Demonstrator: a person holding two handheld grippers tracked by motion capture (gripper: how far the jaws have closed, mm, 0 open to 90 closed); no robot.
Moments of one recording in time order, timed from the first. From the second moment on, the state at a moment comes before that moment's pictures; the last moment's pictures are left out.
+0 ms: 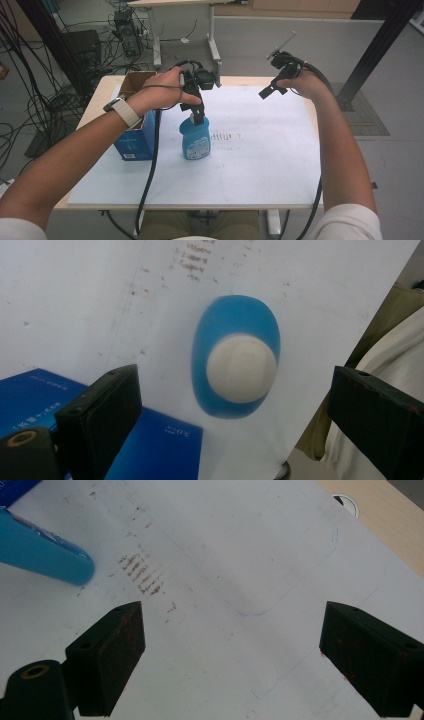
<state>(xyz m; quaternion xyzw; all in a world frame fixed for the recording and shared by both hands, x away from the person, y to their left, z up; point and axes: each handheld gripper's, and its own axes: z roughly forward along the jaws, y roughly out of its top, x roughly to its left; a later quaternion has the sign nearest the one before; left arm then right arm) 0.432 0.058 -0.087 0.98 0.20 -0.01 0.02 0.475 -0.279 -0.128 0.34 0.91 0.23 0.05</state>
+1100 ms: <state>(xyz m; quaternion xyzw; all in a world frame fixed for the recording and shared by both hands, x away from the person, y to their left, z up) 0.423 0.046 -0.110 0.98 0.20 0.00 0.02 0.473 -0.275 -0.128 0.34 0.91 0.23 0.05</state>
